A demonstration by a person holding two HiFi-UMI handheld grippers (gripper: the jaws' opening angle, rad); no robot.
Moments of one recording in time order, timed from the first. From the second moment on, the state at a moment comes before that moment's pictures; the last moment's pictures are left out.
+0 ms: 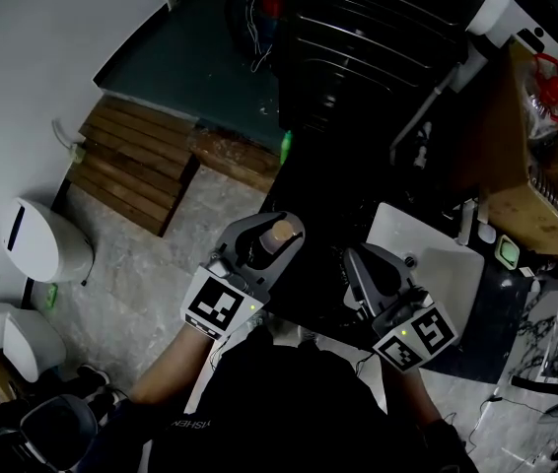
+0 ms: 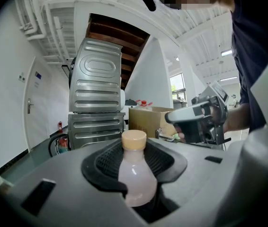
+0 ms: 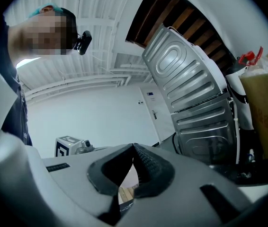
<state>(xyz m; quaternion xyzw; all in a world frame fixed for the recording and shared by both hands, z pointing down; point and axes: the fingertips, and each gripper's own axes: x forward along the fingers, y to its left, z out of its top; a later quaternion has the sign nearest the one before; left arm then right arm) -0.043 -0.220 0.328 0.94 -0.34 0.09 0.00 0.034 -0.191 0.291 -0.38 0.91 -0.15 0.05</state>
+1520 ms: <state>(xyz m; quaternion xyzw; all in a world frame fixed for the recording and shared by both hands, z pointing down) -0.046 -0.213 0.325 0.93 -0.34 0.09 0.01 0.024 -0.186 0.292 -0.37 0.92 -0.16 0.04</state>
